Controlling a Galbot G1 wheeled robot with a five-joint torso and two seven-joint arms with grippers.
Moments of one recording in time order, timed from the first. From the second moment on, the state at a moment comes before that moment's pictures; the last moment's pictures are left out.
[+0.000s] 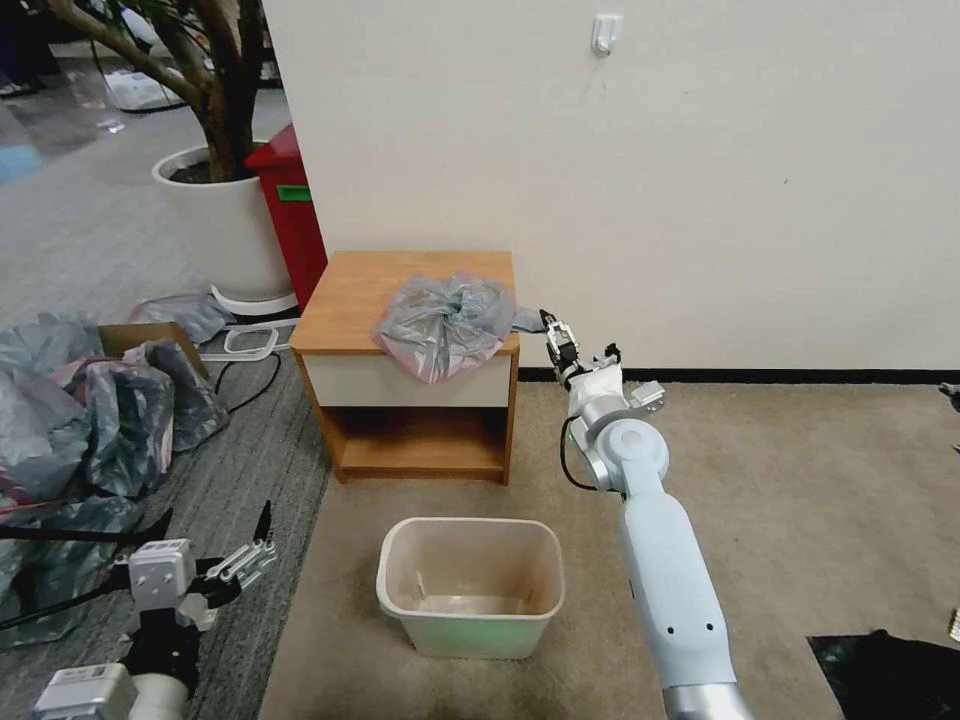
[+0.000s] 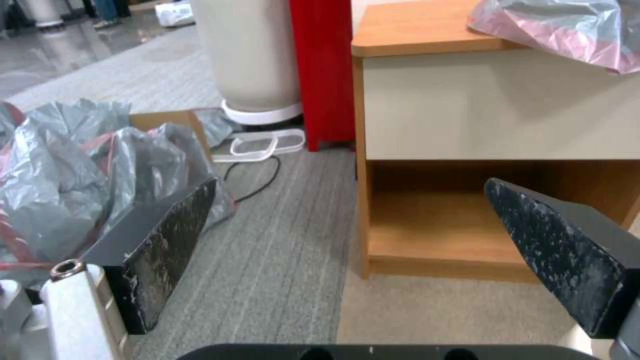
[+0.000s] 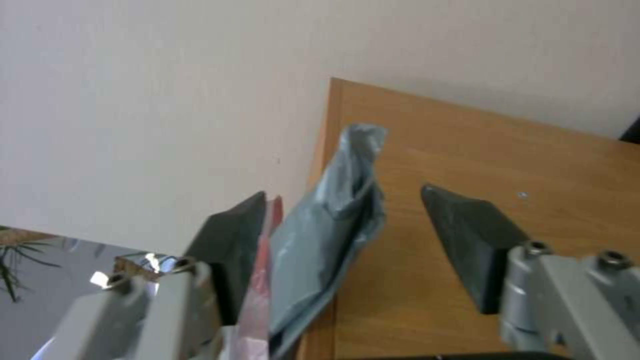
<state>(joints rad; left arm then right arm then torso) 2.08 -1.36 -0.79 -2.50 -0.27 0.14 -0.16 -0.82 1.61 0.46 1.46 1.31 -0.25 0.10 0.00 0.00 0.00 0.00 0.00</state>
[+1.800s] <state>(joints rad) 1.98 -1.35 -0.76 -2.50 -0.27 0.14 -0.12 -1.69 1.45 0.22 2.15 0.99 -0.26 0.25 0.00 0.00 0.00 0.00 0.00</state>
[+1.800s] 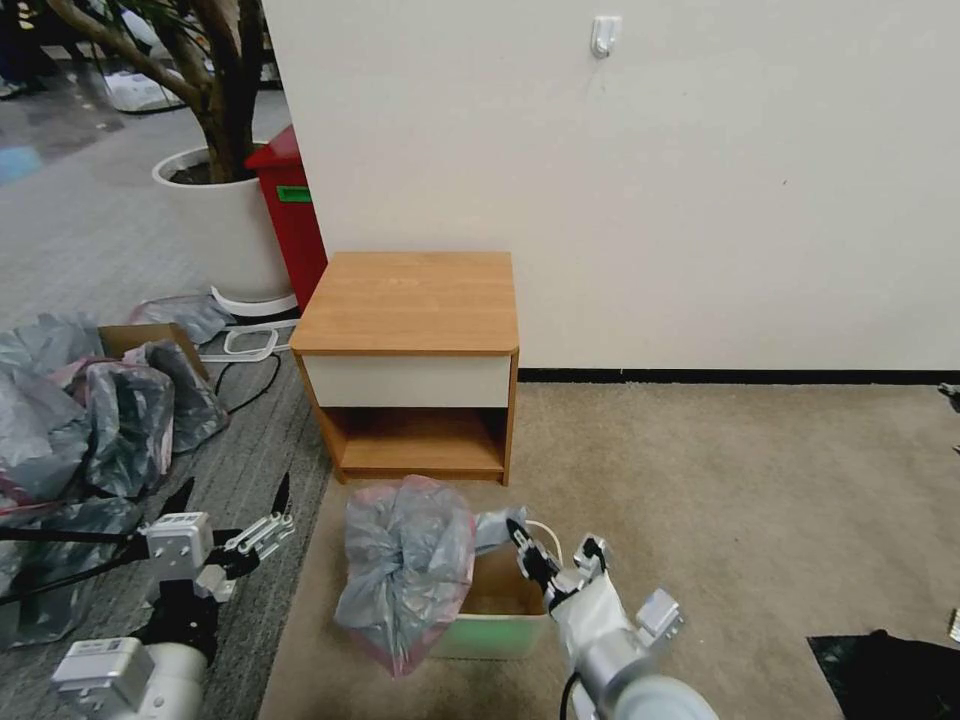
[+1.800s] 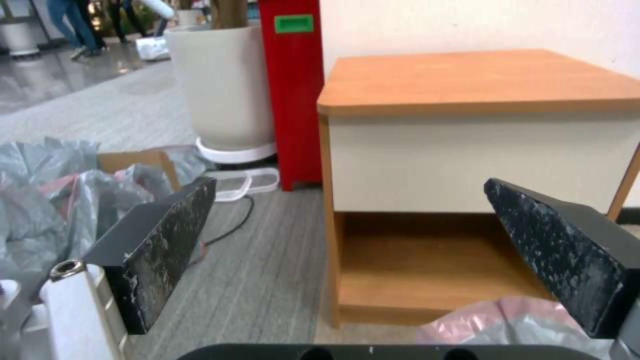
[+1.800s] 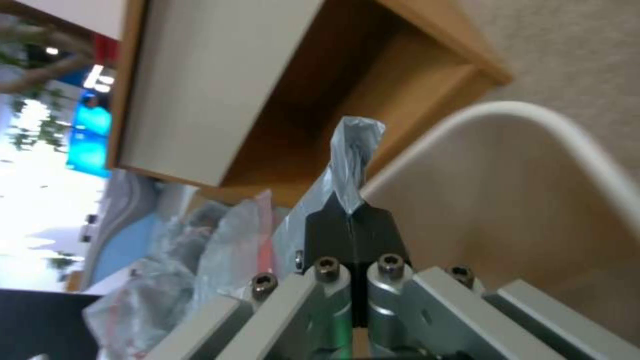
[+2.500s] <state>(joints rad) 1.96 -1.34 -0.72 -2.48 -0.26 0.15 -0.12 -1.75 1.39 0.30 2.25 0.94 -0.28 0.25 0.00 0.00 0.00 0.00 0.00</state>
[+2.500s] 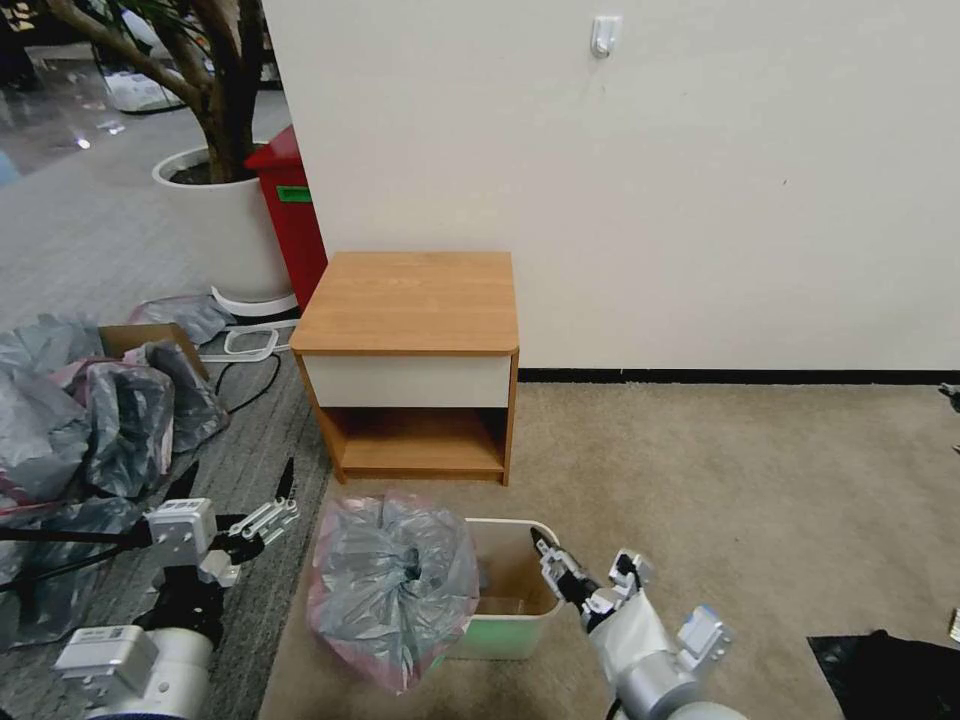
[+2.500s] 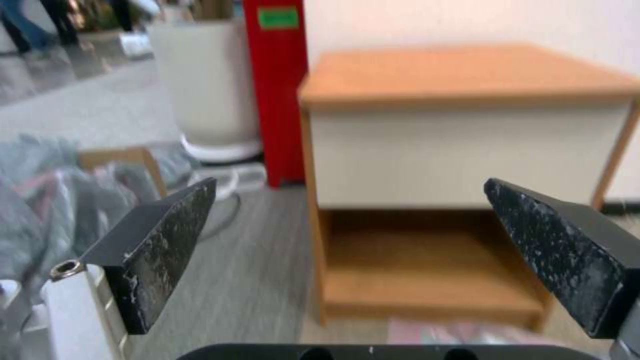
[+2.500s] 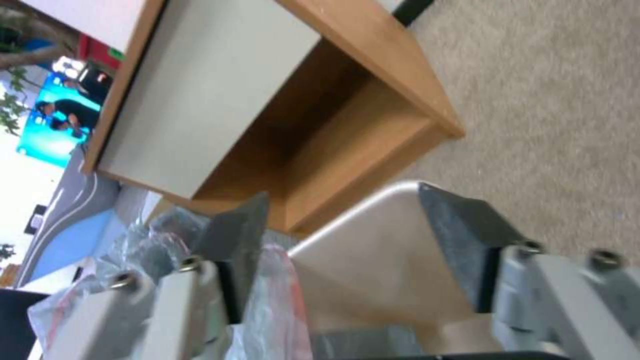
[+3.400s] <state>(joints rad) 1.79 -1.34 -0.35 -2.20 -0.08 0.33 -0.32 -1.80 1.39 0.35 2.23 0.88 -0.24 0.18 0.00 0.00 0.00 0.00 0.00</state>
